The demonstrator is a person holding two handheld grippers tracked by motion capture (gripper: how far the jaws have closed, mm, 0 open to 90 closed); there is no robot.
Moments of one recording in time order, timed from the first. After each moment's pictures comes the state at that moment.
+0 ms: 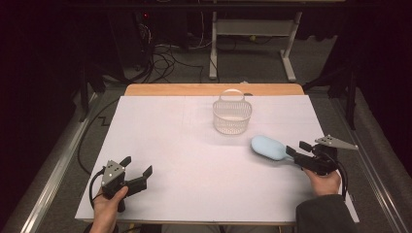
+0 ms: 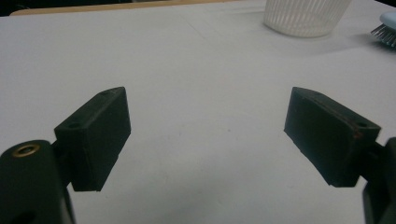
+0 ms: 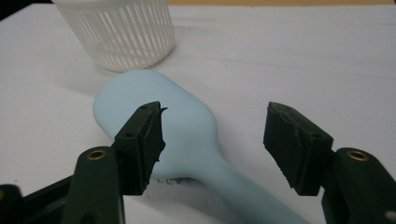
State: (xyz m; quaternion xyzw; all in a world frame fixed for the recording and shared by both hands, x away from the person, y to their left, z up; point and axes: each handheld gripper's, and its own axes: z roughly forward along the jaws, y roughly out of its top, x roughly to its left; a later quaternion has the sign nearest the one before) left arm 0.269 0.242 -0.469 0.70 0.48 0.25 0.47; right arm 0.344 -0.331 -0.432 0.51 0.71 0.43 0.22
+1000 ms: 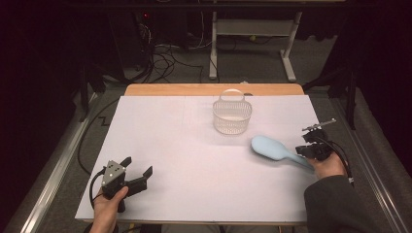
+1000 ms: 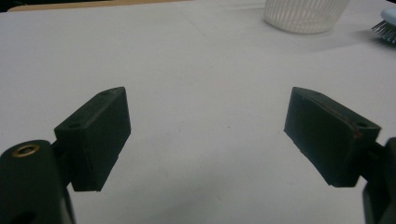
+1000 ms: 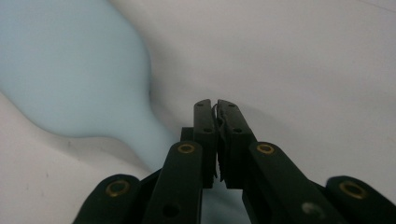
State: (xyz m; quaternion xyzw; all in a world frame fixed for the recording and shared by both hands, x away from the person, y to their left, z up) left arm 0.268 0.242 -0.470 0.70 0.48 0.25 0.47; right arm 0.393 -0.329 -0.422 0.54 0.81 0.19 0.16
